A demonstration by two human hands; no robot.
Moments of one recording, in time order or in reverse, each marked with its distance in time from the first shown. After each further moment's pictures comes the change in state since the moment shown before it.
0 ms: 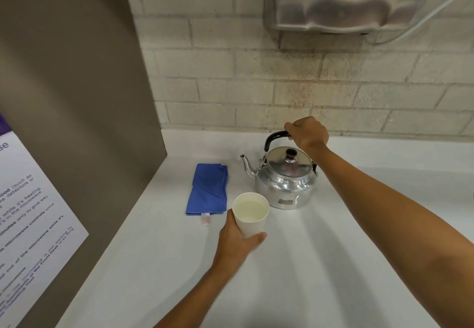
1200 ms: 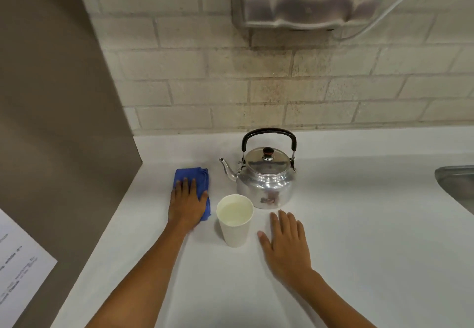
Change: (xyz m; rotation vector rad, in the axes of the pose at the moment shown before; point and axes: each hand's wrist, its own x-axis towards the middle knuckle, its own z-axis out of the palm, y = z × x) left_hand 0.123 -0.022 -0.060 1.197 -0.074 0.109; right_hand -0.208 0.102 0.065 -0.498 -0.280 -0.076
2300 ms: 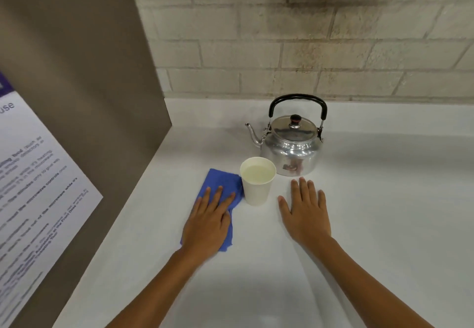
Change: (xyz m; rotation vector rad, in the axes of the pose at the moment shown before) left_hand -0.153 0.001 0.021 -0.144 0.087 0.173; right_hand -0.003 0.006 0.005 -0.056 -0.013 -0.032
